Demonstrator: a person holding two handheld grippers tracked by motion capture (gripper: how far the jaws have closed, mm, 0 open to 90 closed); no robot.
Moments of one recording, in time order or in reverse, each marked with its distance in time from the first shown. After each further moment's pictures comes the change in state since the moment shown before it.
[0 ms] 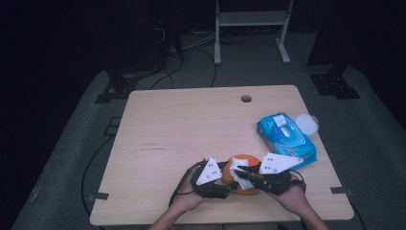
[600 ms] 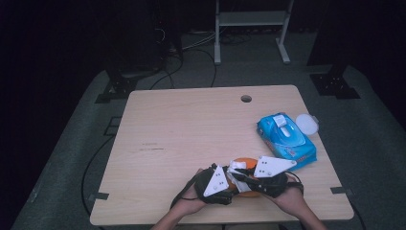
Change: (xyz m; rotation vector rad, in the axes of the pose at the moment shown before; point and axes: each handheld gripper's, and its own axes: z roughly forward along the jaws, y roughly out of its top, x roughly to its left) left arm -0.012 -0.003 0.004 0.013 -0.003 0.121; right arm 0.004 0.001 0.004 0.041 -0.011 -0.023
